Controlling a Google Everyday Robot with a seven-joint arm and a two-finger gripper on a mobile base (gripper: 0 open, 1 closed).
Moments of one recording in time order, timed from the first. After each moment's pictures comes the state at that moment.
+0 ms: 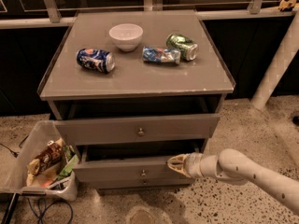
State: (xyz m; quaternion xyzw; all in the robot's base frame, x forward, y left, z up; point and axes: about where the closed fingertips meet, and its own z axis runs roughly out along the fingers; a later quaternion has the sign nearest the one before) arm 0.548 -0.122 0.440 -0.59 0.66 0.16 0.43
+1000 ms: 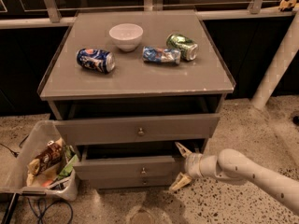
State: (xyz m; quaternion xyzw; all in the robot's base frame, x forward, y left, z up) arm 0.548 -0.122 0.440 -0.59 0.66 0.16 0.43
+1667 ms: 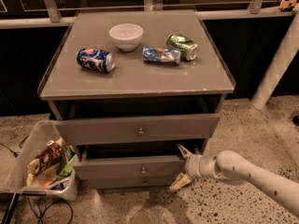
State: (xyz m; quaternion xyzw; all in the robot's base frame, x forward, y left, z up) arm 0.561 -0.132 0.405 -0.57 0.68 0.17 0.42
